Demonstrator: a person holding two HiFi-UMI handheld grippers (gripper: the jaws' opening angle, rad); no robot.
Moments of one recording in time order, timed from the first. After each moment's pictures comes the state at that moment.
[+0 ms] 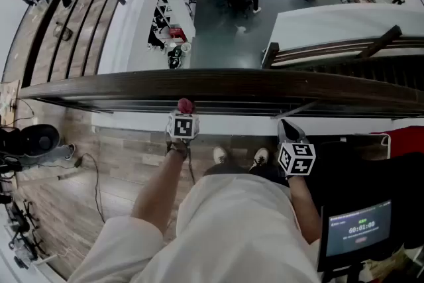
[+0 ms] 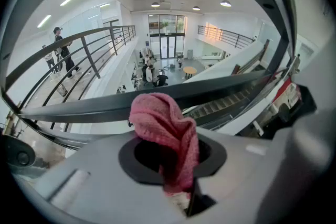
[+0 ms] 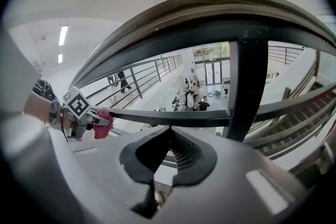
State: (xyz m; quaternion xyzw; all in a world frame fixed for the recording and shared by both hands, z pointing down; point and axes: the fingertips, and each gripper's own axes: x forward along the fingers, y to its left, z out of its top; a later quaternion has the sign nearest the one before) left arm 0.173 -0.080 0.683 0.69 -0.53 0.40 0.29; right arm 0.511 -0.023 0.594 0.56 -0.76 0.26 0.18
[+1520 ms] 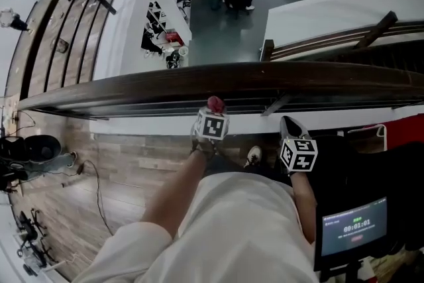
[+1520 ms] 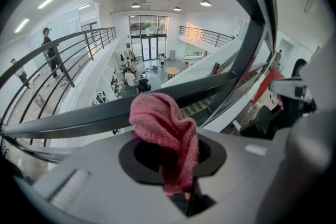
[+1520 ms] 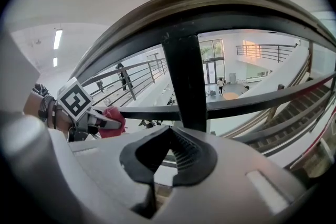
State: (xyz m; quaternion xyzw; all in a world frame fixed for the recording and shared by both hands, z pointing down) left arm 0.380 -0.069 0.676 0.74 -0.45 0.41 0.28; right arm 0.605 -0.011 0.604 0.58 -0.75 0.27 0.17
